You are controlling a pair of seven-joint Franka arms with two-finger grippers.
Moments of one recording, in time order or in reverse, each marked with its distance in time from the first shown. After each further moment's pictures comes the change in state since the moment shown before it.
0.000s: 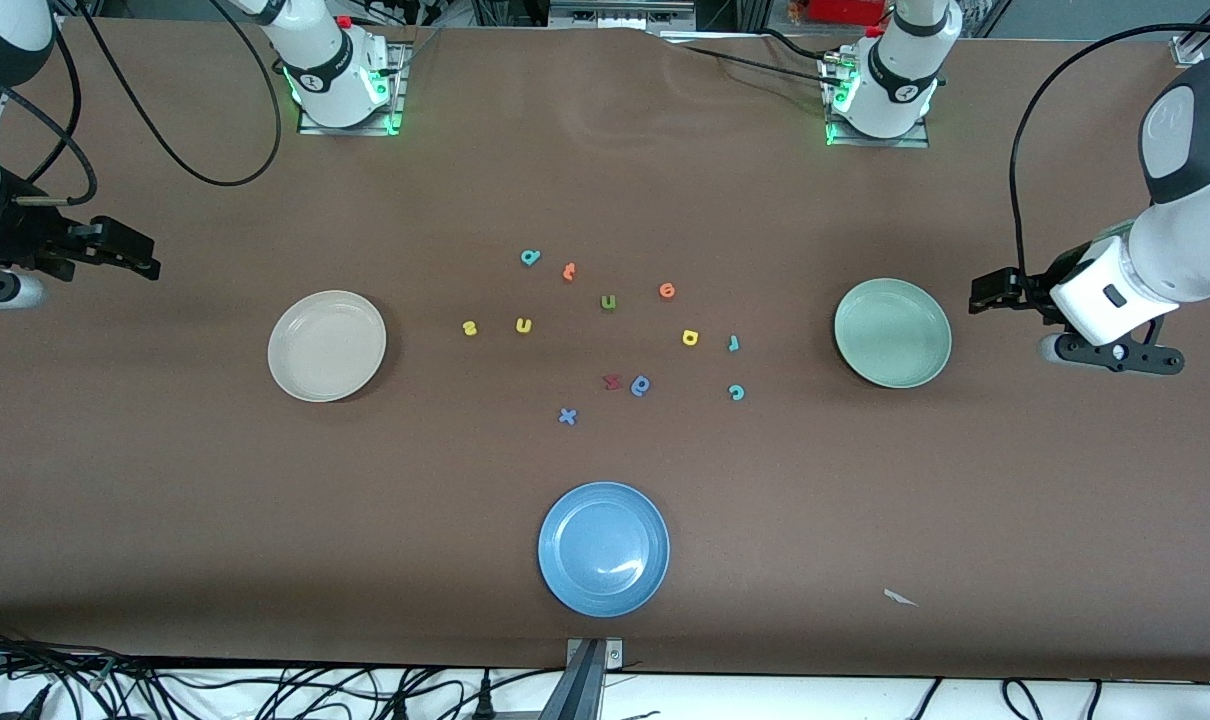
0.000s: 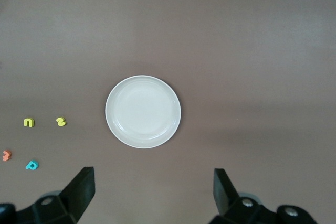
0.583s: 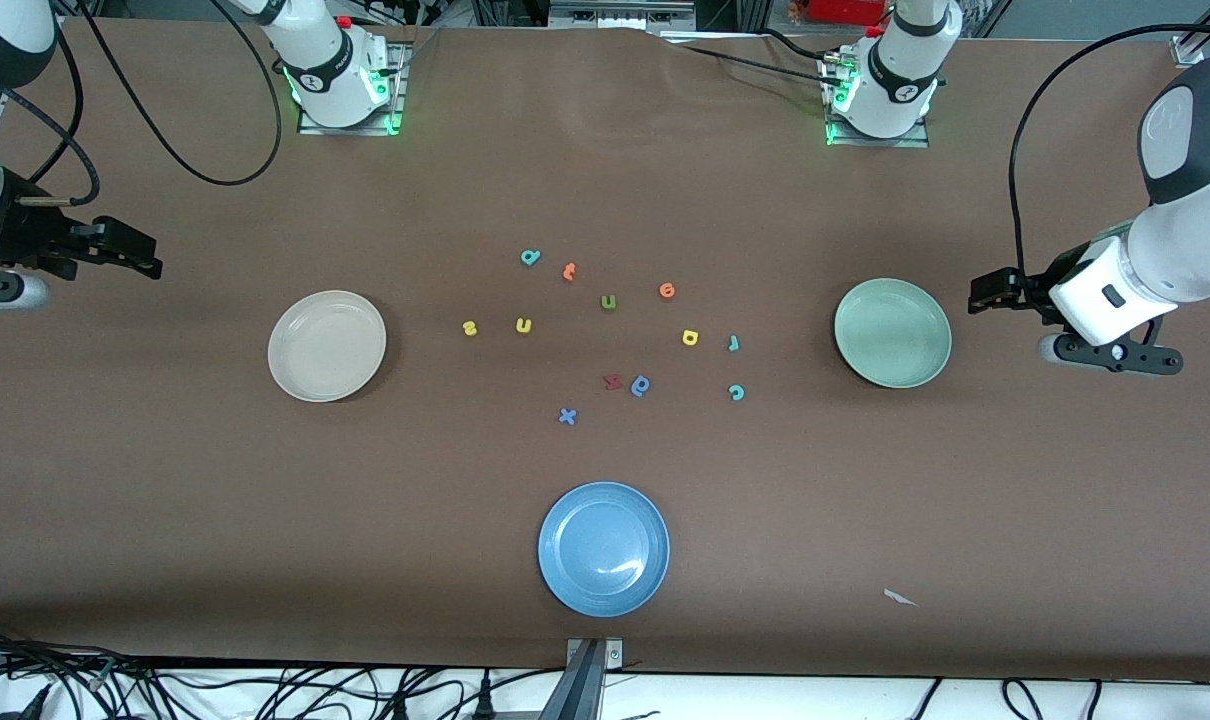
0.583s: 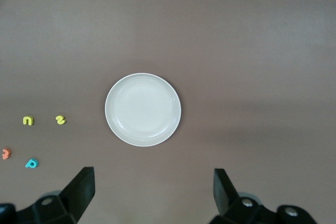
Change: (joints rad) left arm 0.000 0.001 -0.001 0.000 0.000 0.000 0.000; right arm 0.000 -0.002 0.000 -0.007 0.000 -0.007 0.001
